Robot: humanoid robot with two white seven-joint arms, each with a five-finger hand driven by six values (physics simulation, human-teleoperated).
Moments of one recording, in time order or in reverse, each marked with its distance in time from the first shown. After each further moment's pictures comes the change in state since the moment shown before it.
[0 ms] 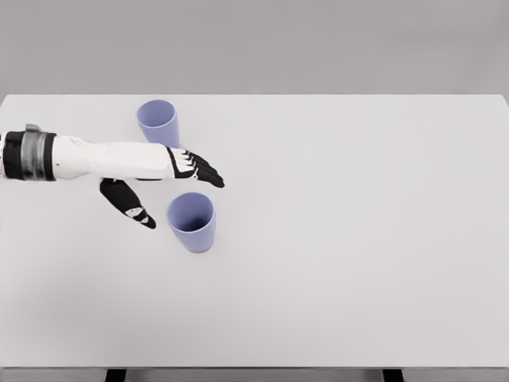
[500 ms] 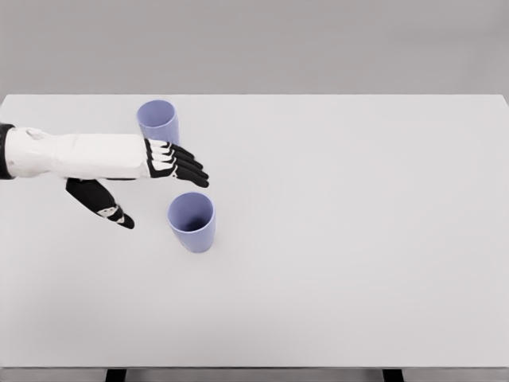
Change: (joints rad) left arm -0.014 0.145 0.057 -0.167 0.050 0.000 0.000; right arm -0.018 0.000 0.004 0.001 0.001 0.000 0.001
